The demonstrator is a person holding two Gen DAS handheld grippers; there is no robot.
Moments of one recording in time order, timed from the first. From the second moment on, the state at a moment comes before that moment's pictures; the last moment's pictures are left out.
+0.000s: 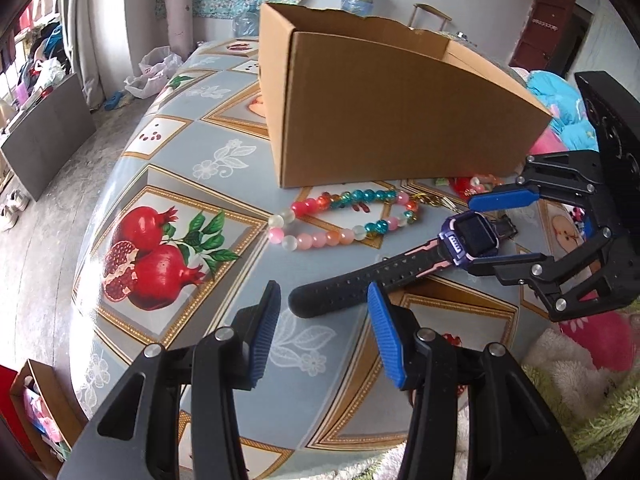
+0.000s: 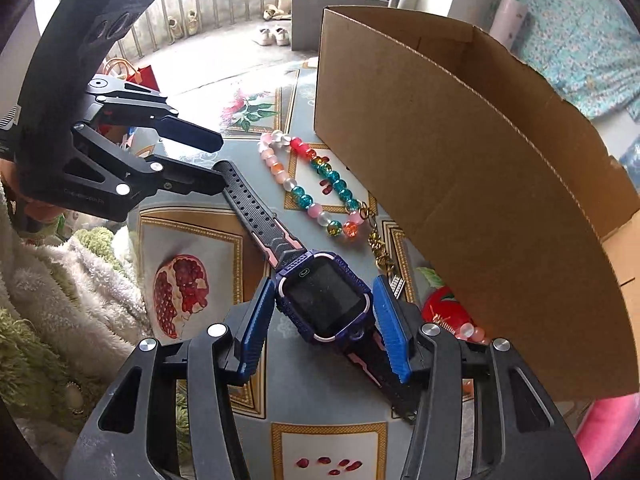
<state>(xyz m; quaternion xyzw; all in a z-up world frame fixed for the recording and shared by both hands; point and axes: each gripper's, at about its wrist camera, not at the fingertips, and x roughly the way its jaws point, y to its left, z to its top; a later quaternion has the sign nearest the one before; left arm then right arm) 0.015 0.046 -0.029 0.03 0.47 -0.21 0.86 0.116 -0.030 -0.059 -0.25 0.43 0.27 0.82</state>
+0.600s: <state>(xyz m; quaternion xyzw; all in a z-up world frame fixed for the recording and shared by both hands) -0.016 -0.049 -0.044 0.32 0.39 -0.20 0.84 0.155 -0.097 -0.073 -0.03 0.50 0.35 0.80</state>
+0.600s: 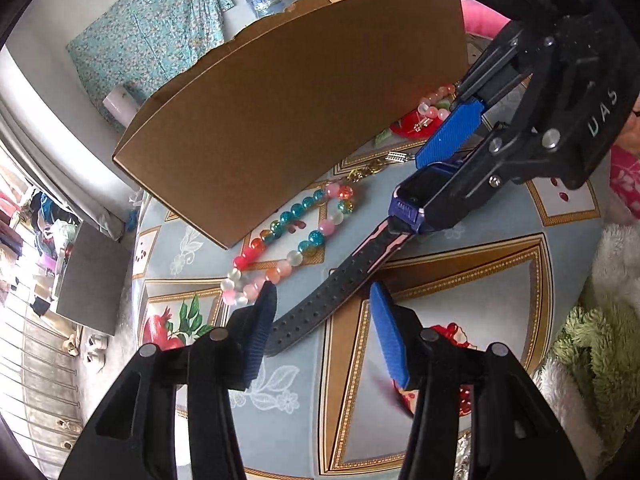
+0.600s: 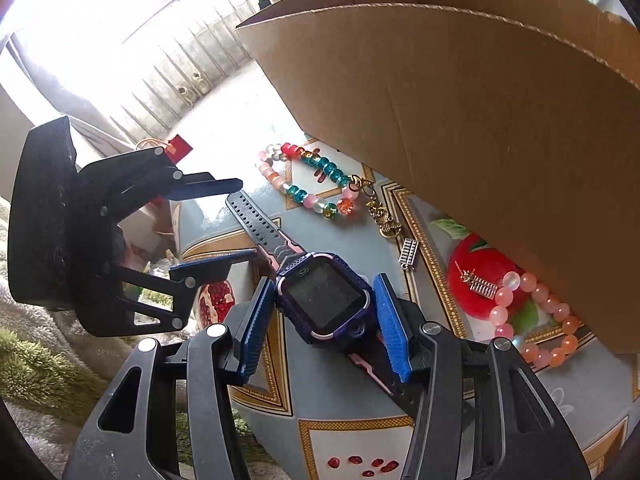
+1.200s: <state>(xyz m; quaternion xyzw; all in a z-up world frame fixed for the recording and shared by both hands) -0.025 -0.058 -0.048 0.33 0.38 -0.18 0.84 0.153 -0.132 -0.072 0.01 0.49 0.37 0.79</state>
